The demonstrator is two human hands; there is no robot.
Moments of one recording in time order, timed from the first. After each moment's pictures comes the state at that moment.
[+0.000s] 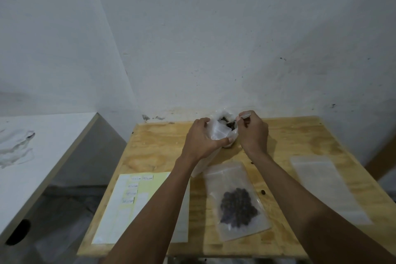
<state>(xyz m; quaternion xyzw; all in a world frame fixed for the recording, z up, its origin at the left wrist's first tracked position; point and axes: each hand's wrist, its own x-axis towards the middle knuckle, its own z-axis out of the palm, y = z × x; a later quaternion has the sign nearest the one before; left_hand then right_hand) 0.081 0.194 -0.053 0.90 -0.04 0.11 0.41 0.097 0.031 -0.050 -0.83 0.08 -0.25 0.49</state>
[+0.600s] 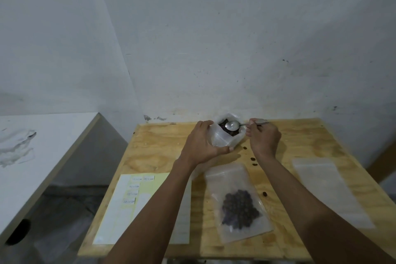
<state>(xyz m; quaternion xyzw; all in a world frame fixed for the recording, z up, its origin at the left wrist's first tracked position) 0.077 0.203 -0.055 0.92 -0.09 0.10 0.38 0.099 0.015 -0.064 -0.76 0.16 -0.25 0.57</state>
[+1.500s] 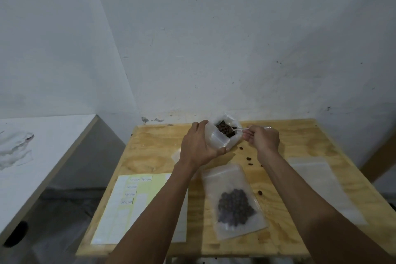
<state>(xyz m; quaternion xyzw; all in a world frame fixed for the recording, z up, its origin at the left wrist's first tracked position) 0.068 0.194 -0.055 0.94 -0.08 0.15 0.29 0.085 0.002 -0.041 -0.61 0.25 -0.11 0.74</state>
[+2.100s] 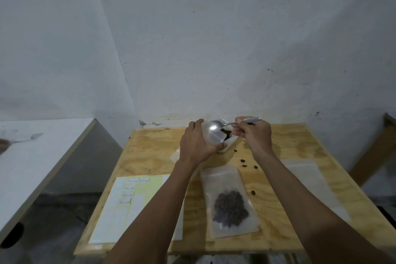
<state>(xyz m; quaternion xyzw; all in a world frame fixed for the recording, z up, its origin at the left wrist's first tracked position) 0.066 0.182 -0.038 0.94 -0.04 0.17 0.29 0.068 0.006 -0.010 -0.66 0.09 -0.14 0.74</state>
